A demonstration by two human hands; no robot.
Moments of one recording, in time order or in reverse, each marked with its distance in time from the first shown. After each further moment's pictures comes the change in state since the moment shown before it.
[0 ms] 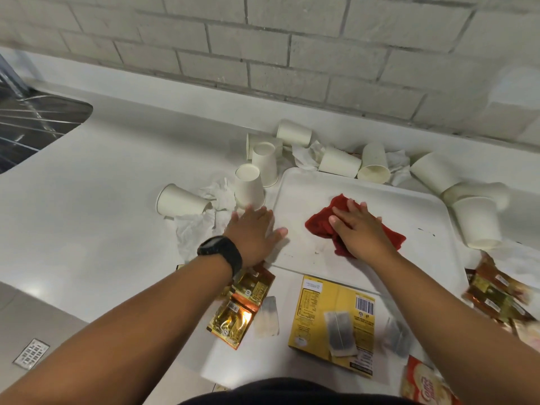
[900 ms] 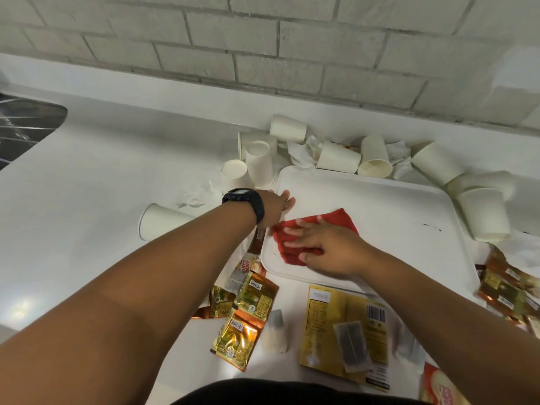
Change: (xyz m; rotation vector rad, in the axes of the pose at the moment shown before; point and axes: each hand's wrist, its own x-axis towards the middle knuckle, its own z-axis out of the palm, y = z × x) left_hand 0.090 0.011 -0.034 0.603 -0.433 0.284; right_hand -0.004 -0.044 0.010 -0.056 -0.294 -0.453
